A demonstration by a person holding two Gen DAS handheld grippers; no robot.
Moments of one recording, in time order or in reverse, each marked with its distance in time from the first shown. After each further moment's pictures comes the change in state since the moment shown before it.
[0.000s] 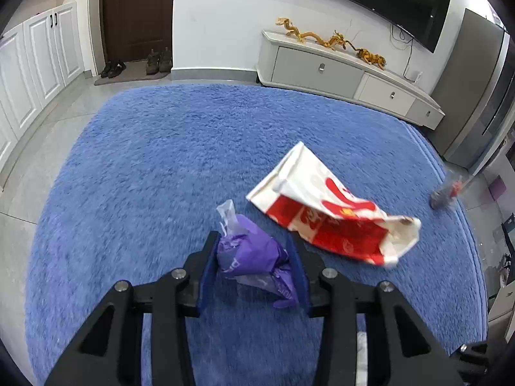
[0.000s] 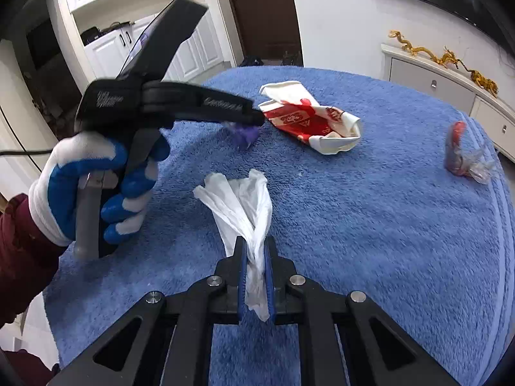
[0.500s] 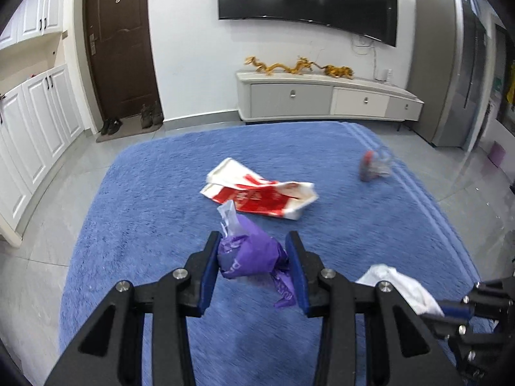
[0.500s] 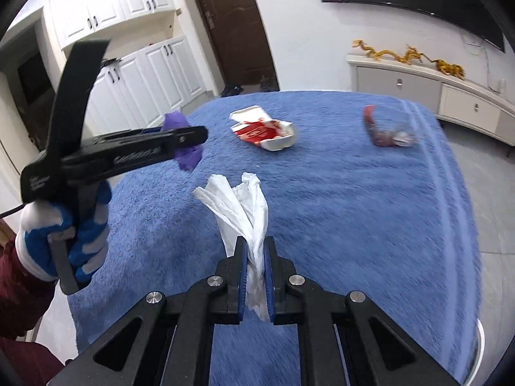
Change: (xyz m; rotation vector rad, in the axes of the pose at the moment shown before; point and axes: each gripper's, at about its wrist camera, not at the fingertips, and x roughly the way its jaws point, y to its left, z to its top) left arm -0.111 -0.083 -0.064 0.188 -0.180 0.039; right arm -0.094 -0.023 -0.043 0.118 -0.124 -0.038
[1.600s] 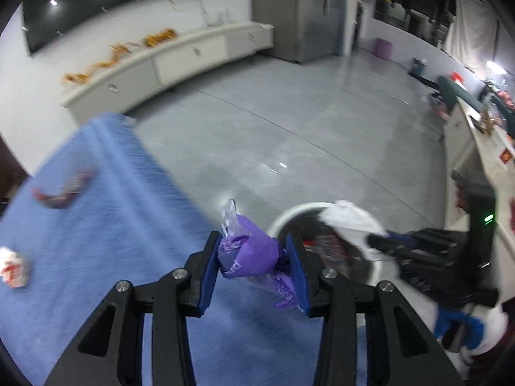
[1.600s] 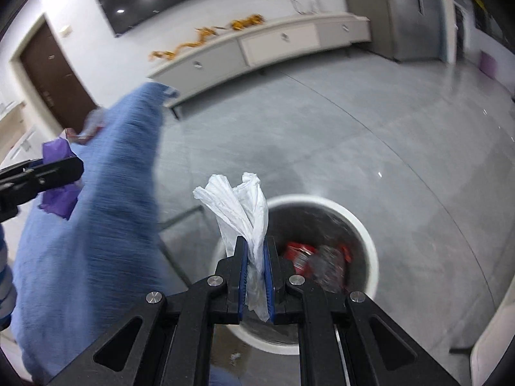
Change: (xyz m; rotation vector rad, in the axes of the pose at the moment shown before) left arm 0.023 -0.346 -0.020 0.478 0.217 -0.450; right arm -0.136 -0.250 -0.176 0.590 -0.050 -0.447
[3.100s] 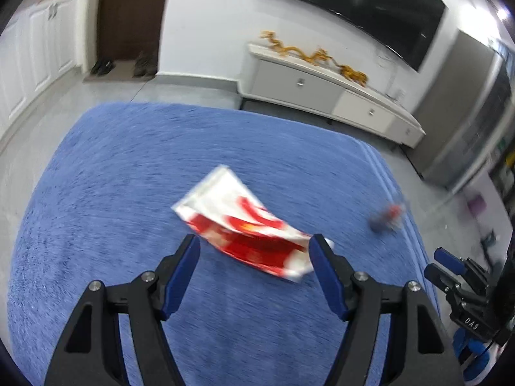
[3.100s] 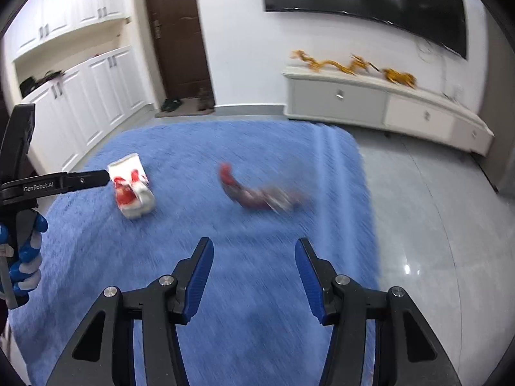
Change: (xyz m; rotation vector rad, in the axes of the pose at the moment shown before) left arm -0.103 0.378 -0.116 -0.778 -0.171 0.252; right arm 0.072 0.307 0.109 -0.570 -0.051 0.225
